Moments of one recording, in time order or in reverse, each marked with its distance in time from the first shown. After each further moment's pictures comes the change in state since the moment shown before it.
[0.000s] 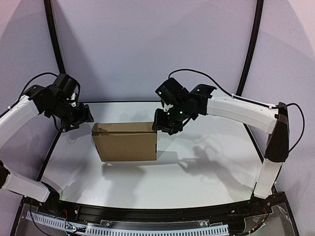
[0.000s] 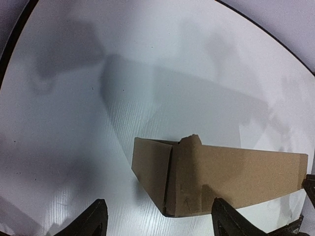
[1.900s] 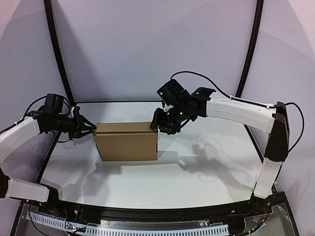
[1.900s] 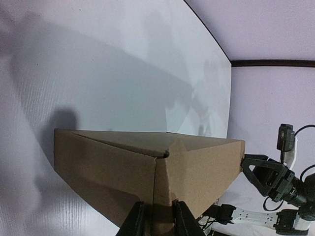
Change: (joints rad) left arm 0.280 -0.091 -0.429 0.516 0.678 -0.064; right arm -0.027 0.001 -0.058 0.108 -0.046 0.066
